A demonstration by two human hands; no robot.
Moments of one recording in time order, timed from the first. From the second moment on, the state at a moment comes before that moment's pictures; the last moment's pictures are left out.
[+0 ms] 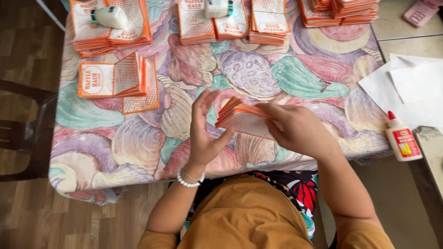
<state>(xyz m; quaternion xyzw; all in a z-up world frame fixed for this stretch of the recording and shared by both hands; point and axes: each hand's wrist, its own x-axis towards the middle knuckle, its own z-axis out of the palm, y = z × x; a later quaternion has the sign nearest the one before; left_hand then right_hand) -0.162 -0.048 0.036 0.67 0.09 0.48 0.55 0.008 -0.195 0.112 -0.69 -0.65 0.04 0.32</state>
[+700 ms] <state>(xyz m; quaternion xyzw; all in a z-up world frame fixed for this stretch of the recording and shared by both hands) -0.116 -0.012 0.010 0.66 0.21 0.30 0.66 0.073 -0.173 0.015 -0.64 -0.31 0.25 0.66</state>
